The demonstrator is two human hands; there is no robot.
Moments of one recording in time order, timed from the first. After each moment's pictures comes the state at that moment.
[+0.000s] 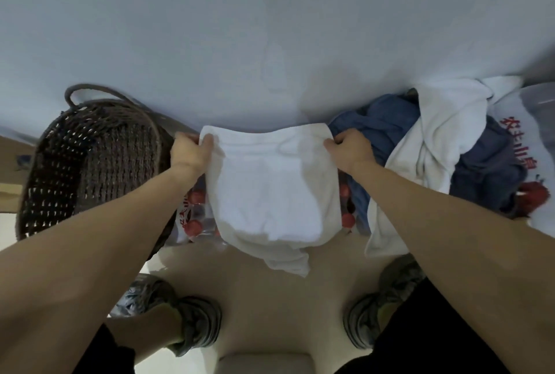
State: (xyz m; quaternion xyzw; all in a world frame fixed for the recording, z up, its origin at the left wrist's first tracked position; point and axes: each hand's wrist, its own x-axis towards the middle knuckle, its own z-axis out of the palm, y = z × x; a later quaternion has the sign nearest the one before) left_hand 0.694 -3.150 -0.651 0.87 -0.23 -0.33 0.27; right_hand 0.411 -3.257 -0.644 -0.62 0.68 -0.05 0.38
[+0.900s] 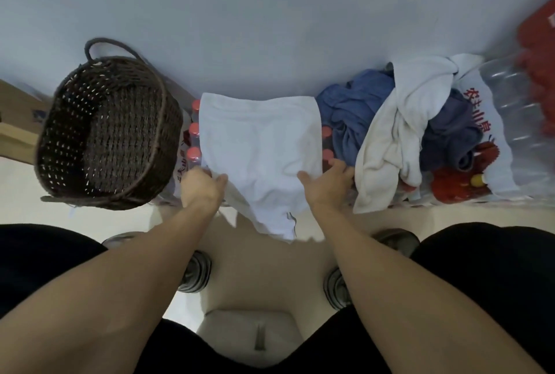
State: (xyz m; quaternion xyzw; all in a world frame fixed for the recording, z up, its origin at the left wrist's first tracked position) left_hand 0.594 -3.016 -0.645 0.90 -0.25 -0.29 0.19; right_hand 0.386 -3.100 -0.654 -0.54 0.78 -0.08 0.31
